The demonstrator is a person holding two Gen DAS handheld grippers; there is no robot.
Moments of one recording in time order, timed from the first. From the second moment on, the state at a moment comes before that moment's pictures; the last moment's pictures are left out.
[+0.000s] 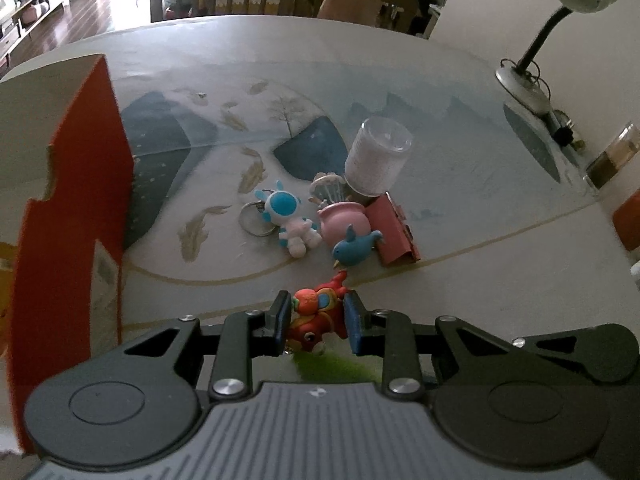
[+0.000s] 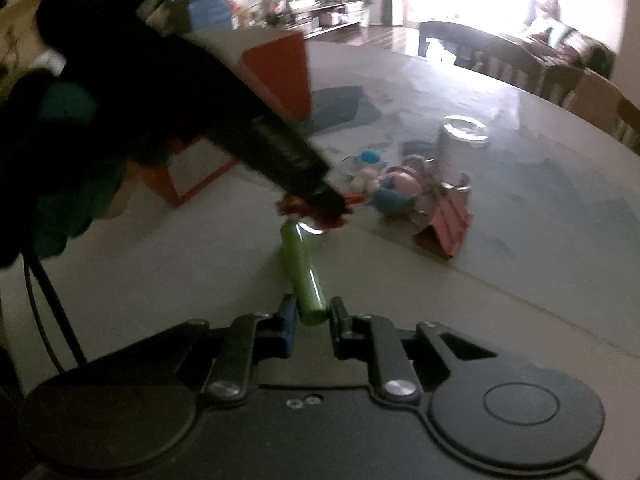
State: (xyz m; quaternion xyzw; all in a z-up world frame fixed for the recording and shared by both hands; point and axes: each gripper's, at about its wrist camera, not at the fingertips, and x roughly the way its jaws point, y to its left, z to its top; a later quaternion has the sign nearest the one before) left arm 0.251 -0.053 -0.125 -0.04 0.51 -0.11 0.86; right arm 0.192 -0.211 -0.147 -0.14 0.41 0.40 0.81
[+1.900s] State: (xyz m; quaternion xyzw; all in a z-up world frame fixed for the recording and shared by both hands) left arm 0.216 0.197 0.007 -0.09 0.43 -0.02 0.90; right arm 0.198 -0.040 -0.021 -0.09 0.29 0.37 0.88
